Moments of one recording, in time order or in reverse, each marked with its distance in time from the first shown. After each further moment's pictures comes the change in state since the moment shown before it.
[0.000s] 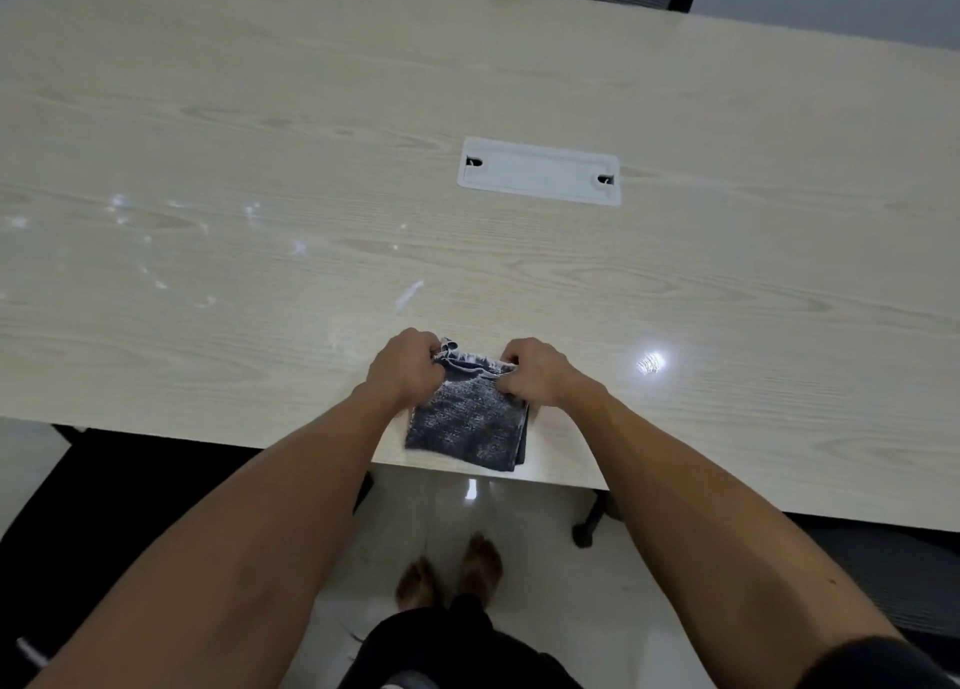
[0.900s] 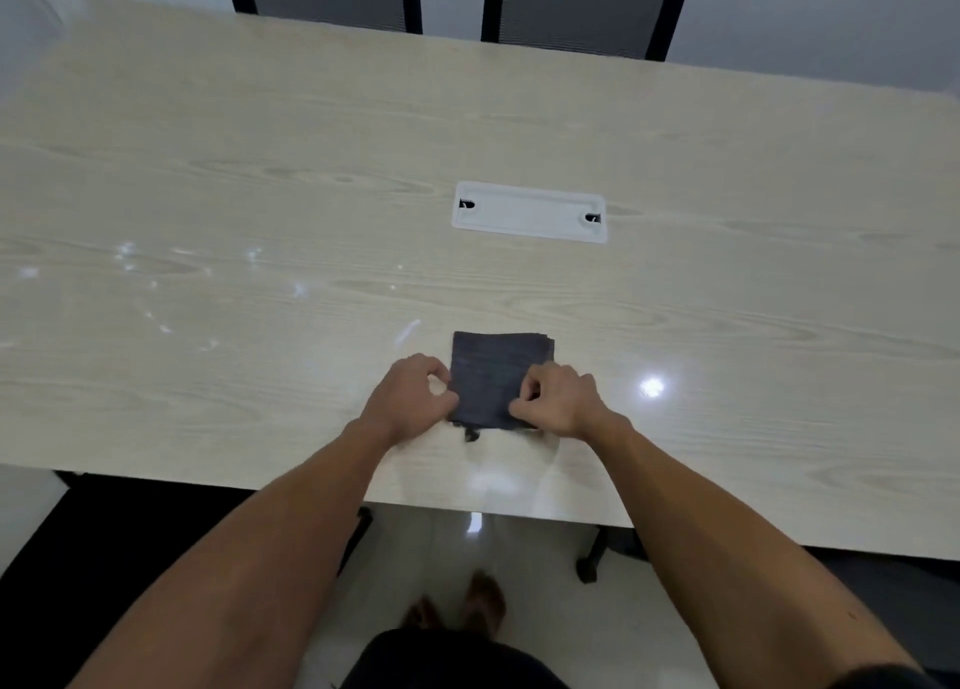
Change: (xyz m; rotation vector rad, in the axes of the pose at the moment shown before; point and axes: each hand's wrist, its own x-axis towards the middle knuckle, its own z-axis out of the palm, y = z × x) left_hand -0.005 0.004 -0.007 -0.204 0.033 0.119; right_hand -0.019 0.020 -0.024 -0.061 0.147 0.039
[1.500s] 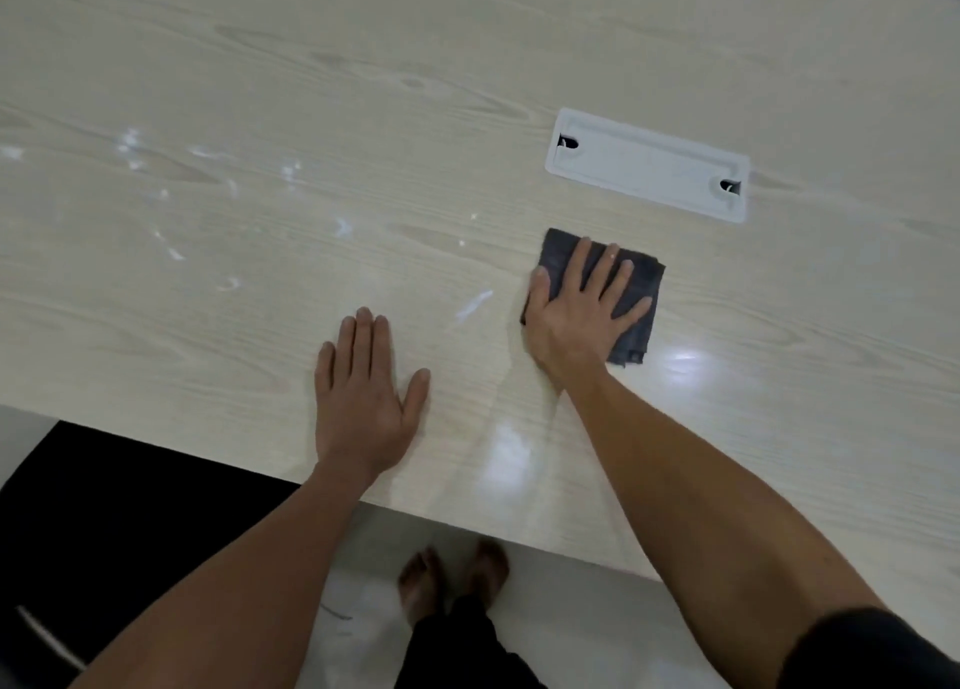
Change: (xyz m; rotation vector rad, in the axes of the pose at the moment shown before) left_hand -0.001 -0.134 0.003 0.517 0.433 -0.118; right_hand 0.145 -0.092 0.057 -0.067 0.413 0.209
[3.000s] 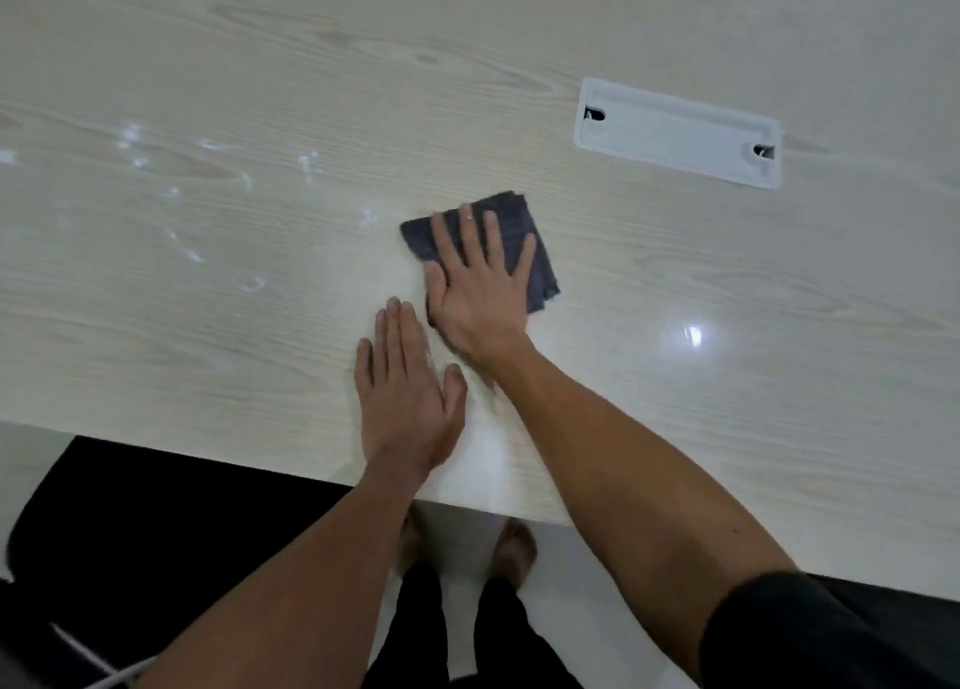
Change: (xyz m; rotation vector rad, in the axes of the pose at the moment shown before) left_hand 0.004 -0.001 0.002 -0.092 0.066 -0.023; right_hand -0.043 -0.121 0.046 -0.049 -0.022 -0.476
